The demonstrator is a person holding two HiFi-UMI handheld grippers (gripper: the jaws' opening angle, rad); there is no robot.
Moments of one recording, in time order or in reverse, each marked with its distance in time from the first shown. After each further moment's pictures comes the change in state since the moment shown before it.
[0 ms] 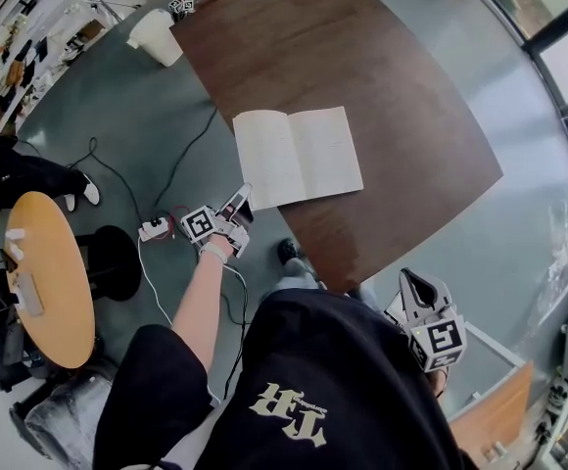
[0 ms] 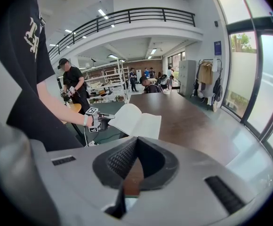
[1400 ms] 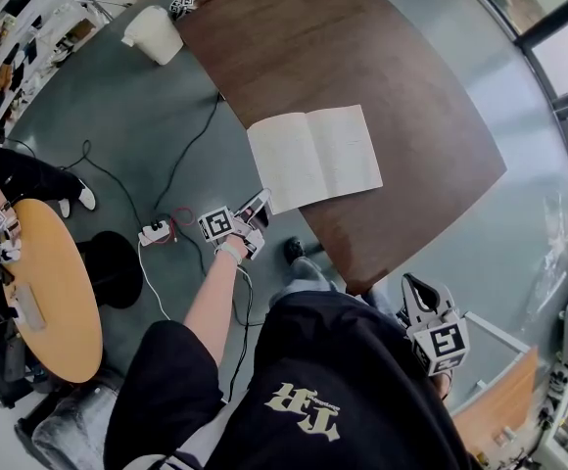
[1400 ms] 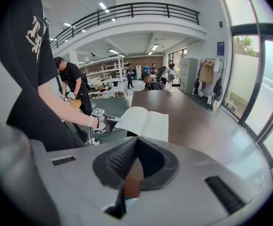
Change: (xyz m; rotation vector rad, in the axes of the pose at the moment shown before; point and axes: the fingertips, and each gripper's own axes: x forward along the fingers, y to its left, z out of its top) left arm -0.015 0.040 -0.001 -0.060 0.123 -0.016; right arm 0.022 0.071 0.003 -0.035 0.059 -0.012
